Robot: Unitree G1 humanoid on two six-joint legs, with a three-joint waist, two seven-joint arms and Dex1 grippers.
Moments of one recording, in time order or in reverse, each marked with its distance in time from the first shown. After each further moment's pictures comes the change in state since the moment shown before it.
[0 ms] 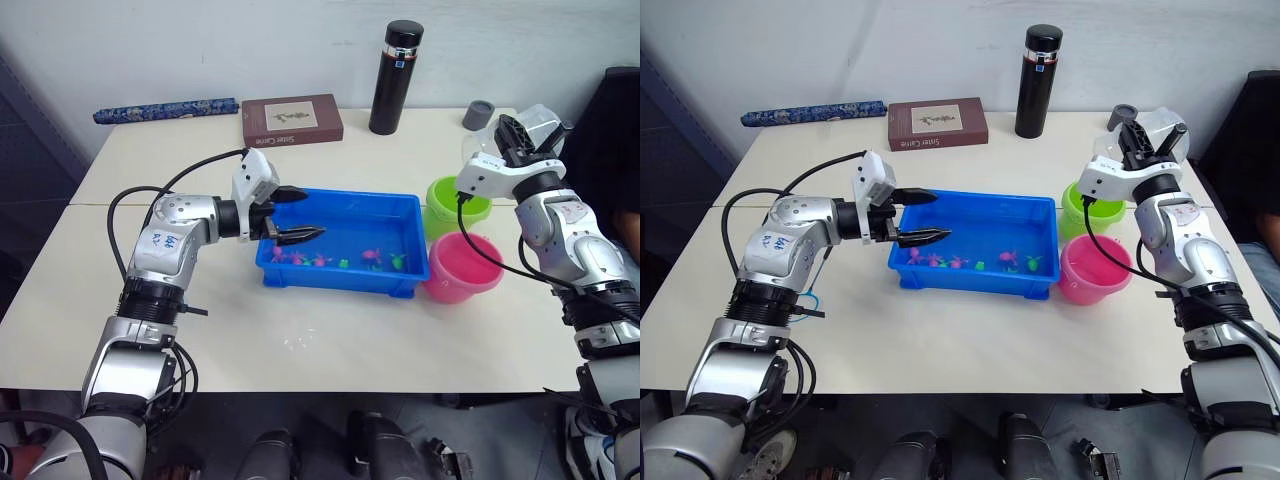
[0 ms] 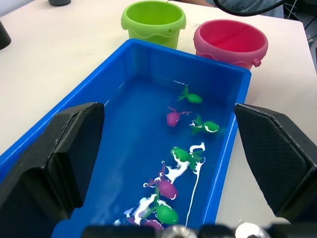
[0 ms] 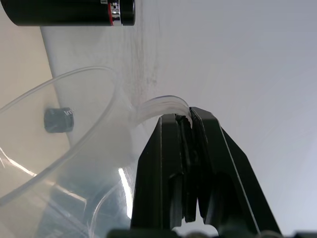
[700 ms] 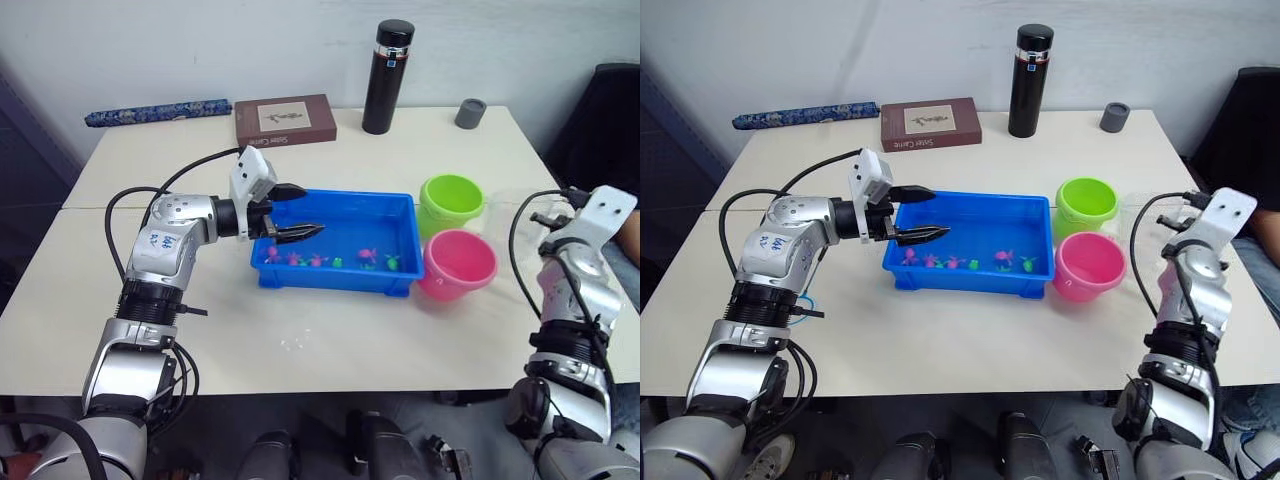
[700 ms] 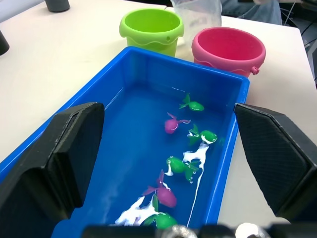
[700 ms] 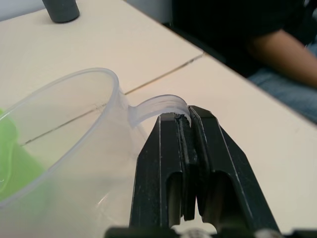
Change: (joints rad) left arm 0.004 -0.007 0.022 -0.032 -0.005 0.014 0.000; right arm 0.153 0.427 -0.833 -0.146 0.937 0.538 -0.010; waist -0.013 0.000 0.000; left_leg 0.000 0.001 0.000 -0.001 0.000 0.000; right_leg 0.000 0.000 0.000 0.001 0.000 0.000
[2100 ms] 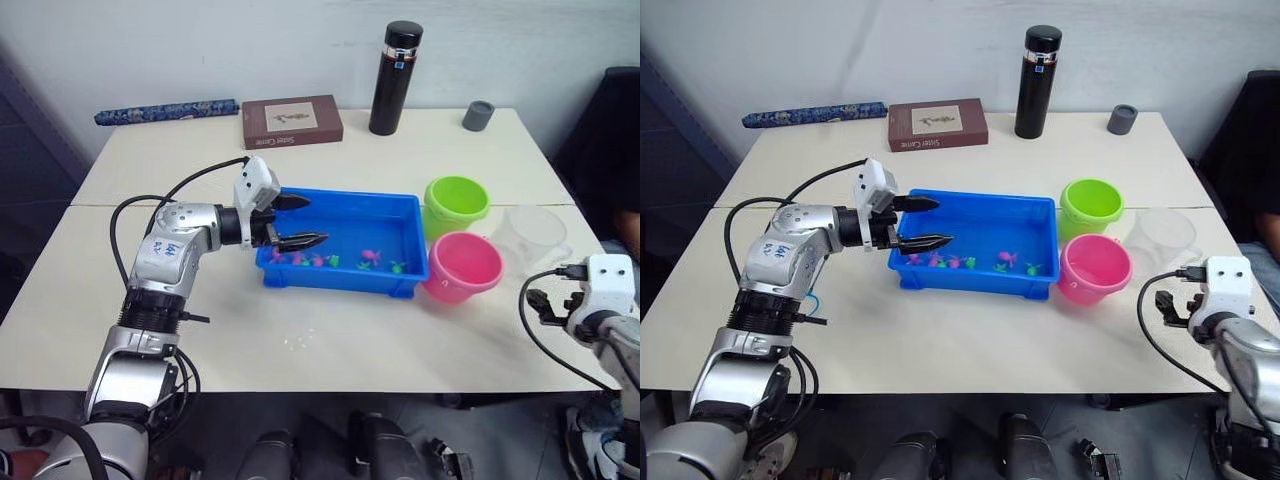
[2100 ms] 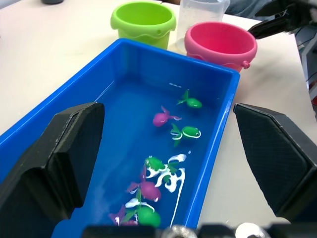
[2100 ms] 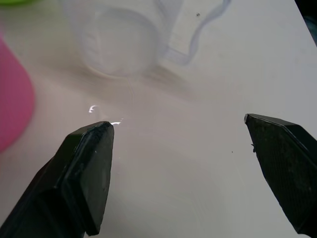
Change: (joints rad) left arm 0.061 -0.007 0.019 -0.040 -0.002 0.042 0.020; right arm 0.580 -0.386 0.105 -0.653 0.220 0.595 0.424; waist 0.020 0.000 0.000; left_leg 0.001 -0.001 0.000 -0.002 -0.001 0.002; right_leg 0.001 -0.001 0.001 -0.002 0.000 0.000
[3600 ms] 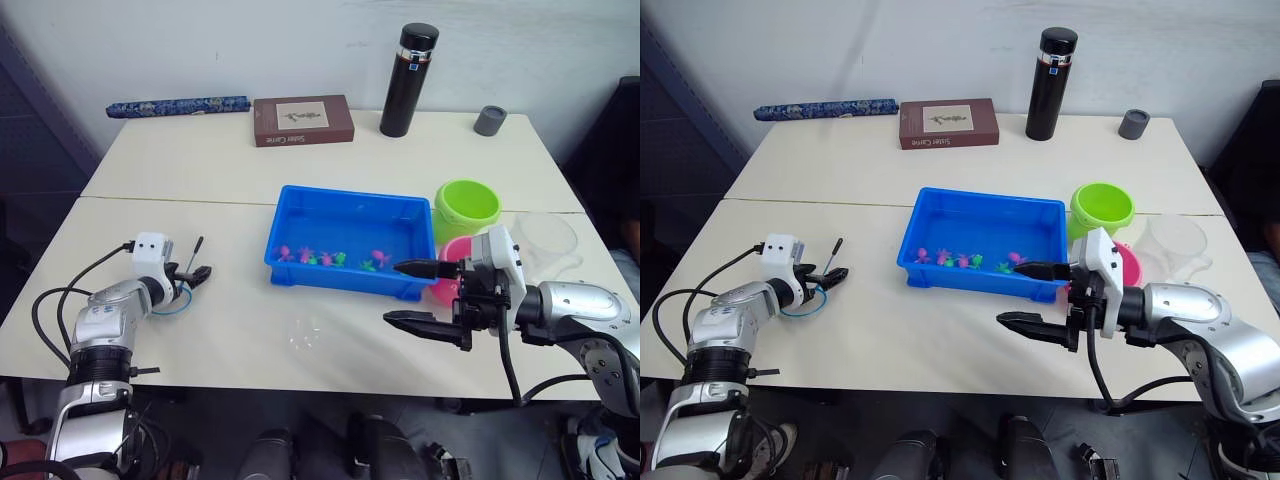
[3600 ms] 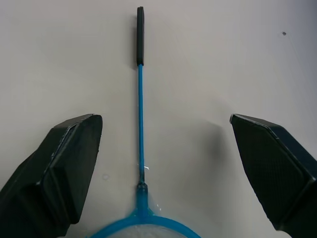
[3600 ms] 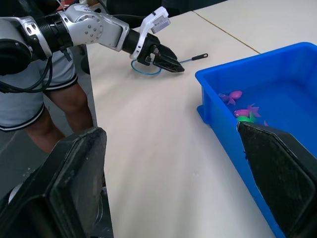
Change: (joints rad) left arm 0.263 0.091 0.273 0.283 0.068 0.091 0.550; right arm -0.119 -0.072 0.376 -0.262 0.386 -0.339 0.686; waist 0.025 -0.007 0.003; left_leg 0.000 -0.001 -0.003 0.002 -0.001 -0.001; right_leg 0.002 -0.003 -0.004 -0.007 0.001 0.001
